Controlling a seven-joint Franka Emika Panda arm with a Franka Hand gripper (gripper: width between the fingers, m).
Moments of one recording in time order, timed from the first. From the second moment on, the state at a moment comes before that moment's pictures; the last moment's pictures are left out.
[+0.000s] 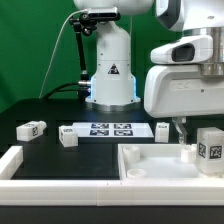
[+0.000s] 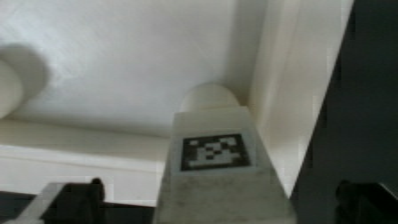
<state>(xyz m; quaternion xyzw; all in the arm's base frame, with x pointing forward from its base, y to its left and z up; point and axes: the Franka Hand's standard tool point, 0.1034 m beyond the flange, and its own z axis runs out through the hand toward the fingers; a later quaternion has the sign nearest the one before) 0.619 0.120 0.079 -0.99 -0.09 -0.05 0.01</state>
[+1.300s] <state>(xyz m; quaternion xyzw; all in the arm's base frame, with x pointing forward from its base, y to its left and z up) 0.618 0.116 0.077 -0.93 0.36 -0.06 0.07</state>
